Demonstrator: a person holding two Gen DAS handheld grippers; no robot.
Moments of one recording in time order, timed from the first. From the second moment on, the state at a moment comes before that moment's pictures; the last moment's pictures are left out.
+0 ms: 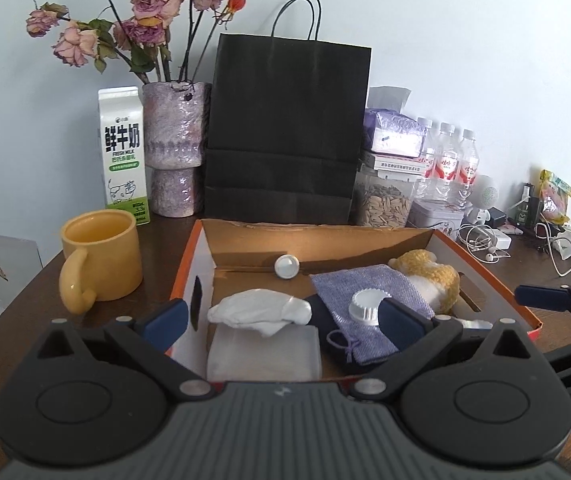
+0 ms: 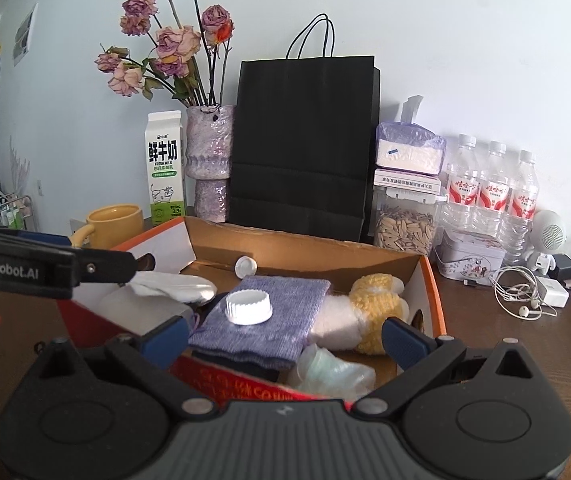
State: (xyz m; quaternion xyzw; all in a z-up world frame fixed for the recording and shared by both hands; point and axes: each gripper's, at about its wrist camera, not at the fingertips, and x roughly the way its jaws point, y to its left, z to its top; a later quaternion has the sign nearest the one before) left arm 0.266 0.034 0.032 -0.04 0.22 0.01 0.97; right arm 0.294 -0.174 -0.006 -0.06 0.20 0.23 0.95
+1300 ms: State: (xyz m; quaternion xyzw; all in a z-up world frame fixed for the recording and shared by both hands) left arm 0.173 0.057 -0.010 -0.03 0.29 0.05 0.96; right arm 0.197 -0.199 -0.040 -0.07 0.27 0.23 0.93
